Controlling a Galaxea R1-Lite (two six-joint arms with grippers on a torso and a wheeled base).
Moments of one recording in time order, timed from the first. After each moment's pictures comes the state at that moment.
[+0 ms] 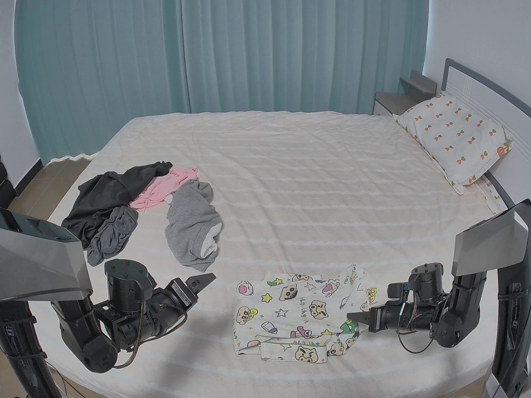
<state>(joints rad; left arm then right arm) -0.43 2.09 -0.25 -1.38 -0.03 -1.01 0.30 2.37 -0.35 -1.34 0.37 0.29</state>
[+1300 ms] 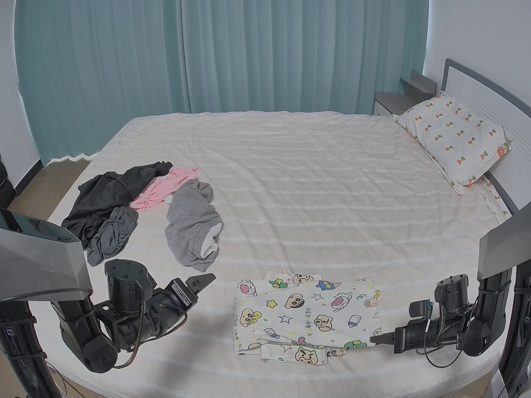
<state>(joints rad) -0.43 2.09 -0.25 -1.38 -0.03 -1.02 0.22 2.26 -0.09 -1.34 0.54 0.27</state>
